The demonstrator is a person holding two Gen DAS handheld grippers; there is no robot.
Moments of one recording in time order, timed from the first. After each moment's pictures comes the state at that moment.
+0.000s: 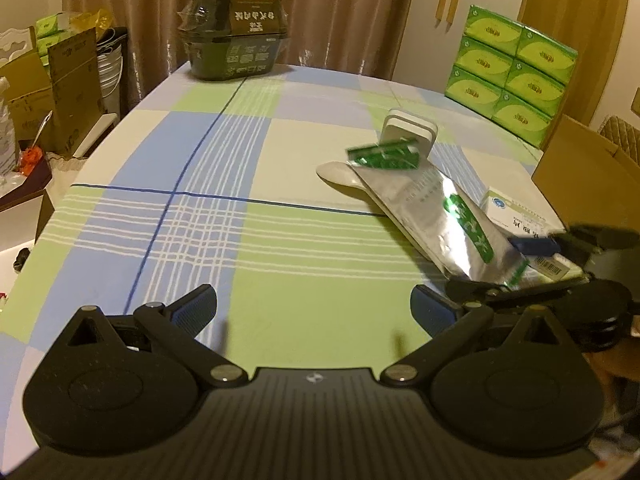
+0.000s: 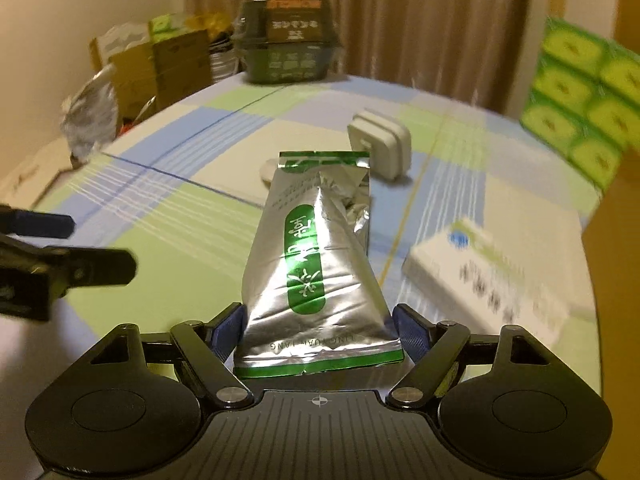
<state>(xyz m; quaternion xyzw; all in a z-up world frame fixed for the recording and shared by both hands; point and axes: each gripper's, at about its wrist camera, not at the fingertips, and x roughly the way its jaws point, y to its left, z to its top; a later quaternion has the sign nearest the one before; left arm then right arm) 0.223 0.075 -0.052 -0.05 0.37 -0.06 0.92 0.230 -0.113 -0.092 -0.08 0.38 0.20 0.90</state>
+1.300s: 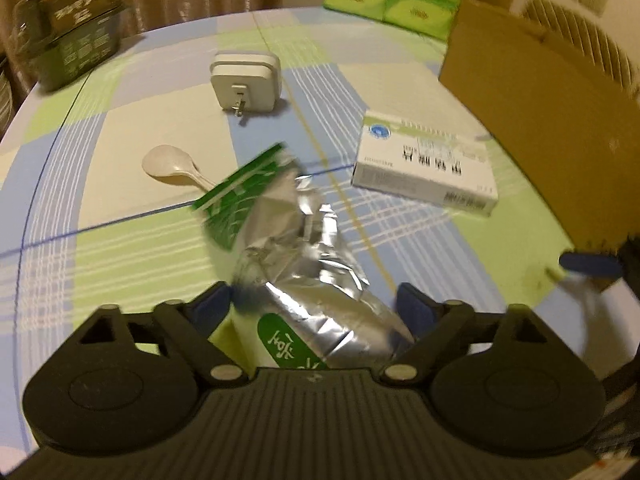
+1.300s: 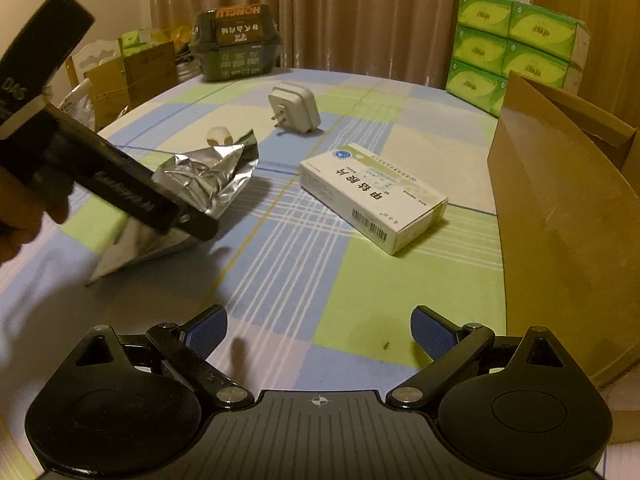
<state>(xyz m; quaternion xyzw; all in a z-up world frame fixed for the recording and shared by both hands) 0.270 -0.035 -0.062 0.08 0.46 -0.20 0.86 0.156 -0.213 -0.088 -0.07 0.37 0.16 0.91</state>
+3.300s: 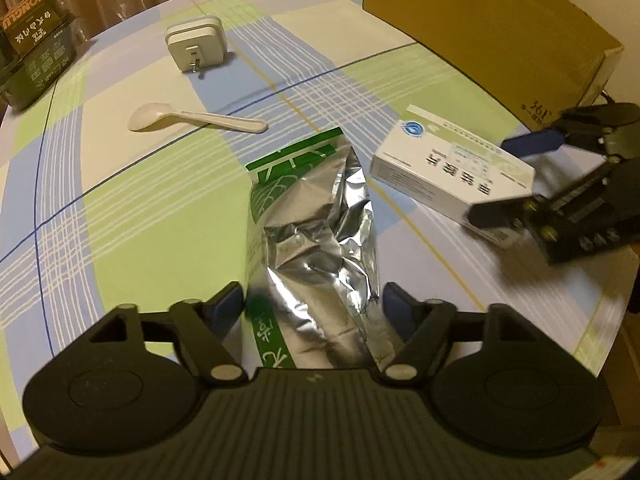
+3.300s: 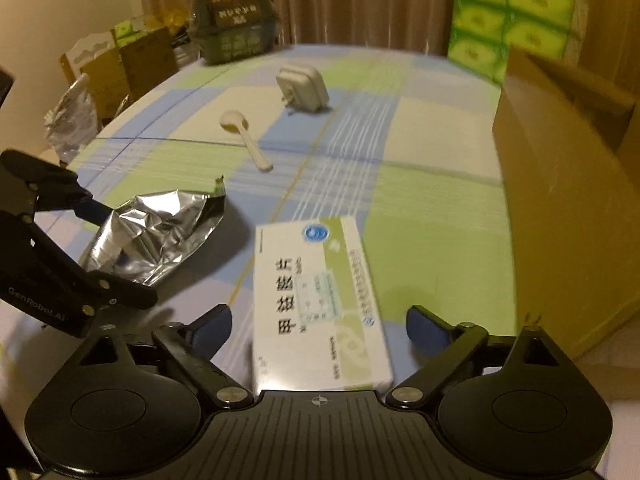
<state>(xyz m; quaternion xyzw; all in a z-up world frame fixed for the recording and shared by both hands) 0.199 -0.013 -0.055 0.17 0.48 -0.26 0.82 0.149 -0.200 -0.067 -0.05 0.42 0.16 0.89</state>
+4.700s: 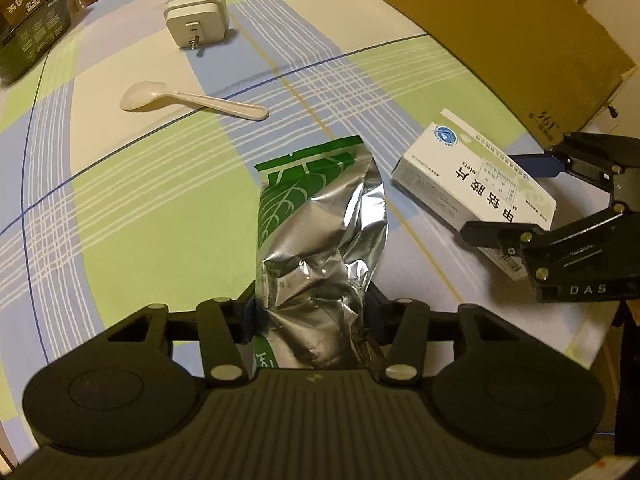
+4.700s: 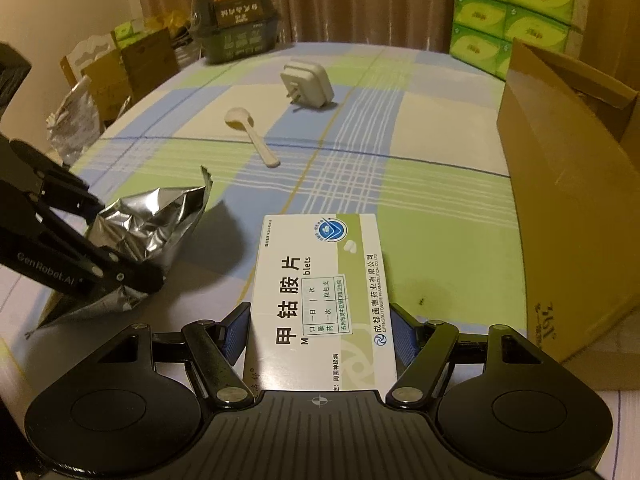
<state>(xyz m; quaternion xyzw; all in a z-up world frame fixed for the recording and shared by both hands) 0.217 -0.016 -0.047 0.14 0.53 -0.25 0.79 0.144 -0.202 -0.068 -0.03 0.42 0.16 0.89</state>
